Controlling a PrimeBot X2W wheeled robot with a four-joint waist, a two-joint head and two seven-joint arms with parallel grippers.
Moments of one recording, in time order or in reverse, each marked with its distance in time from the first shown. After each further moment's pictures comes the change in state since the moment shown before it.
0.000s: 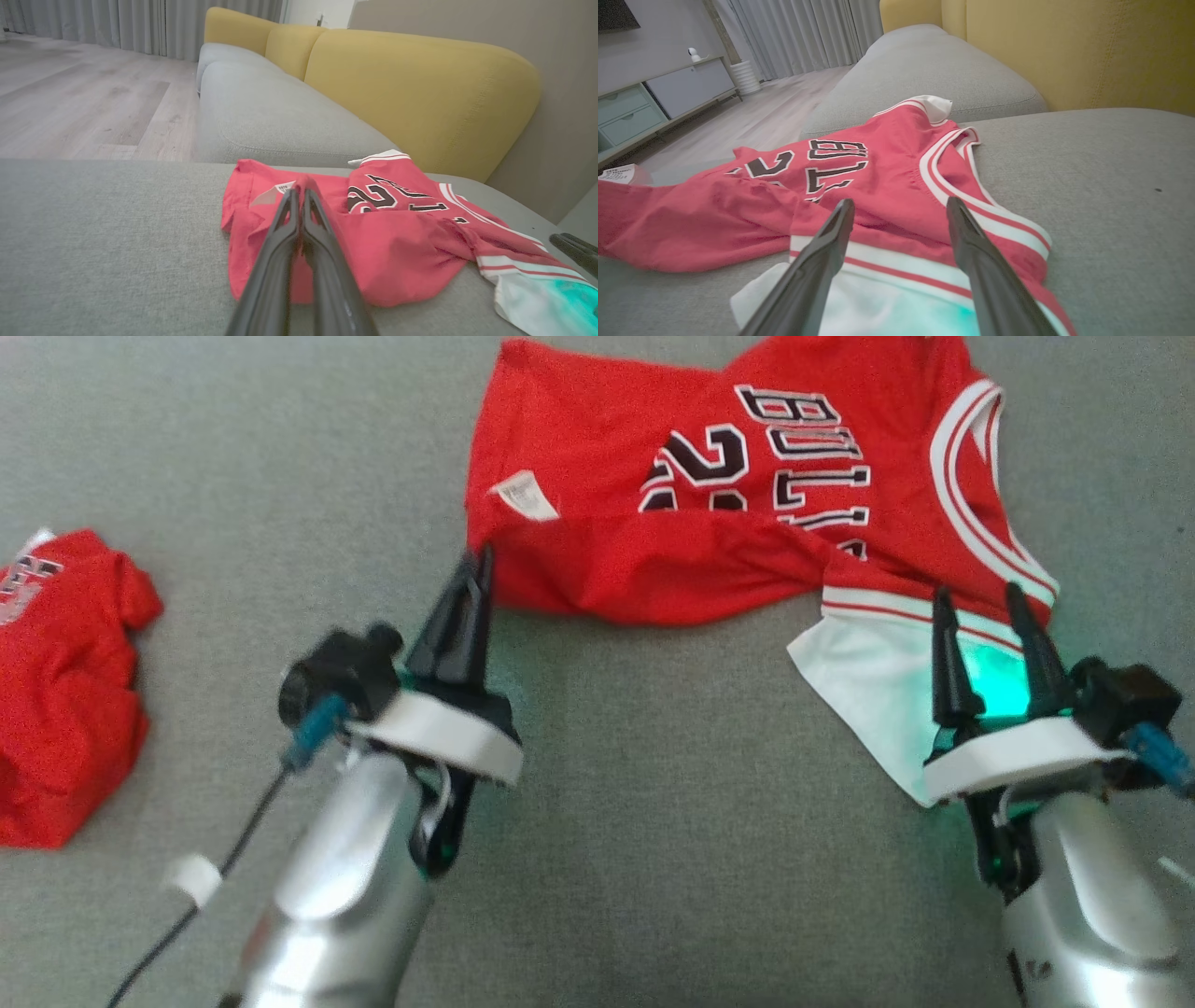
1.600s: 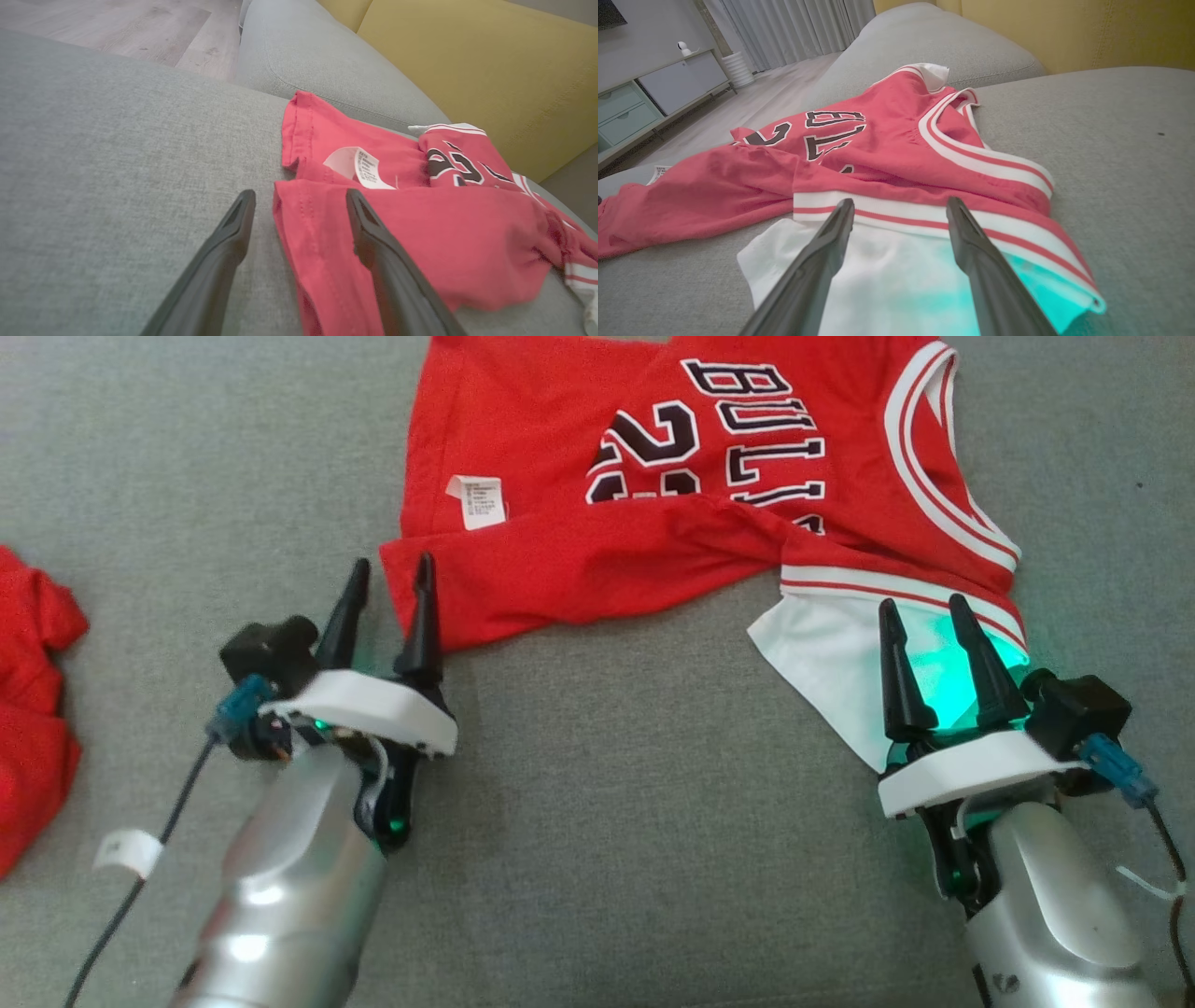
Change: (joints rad) left arm -0.075 0.013 0.065 0.239 -0.180 -0.007 0.000; right arm 0.022 0.036 0.069 -0.024 0.026 0.000 0.000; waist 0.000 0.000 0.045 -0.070
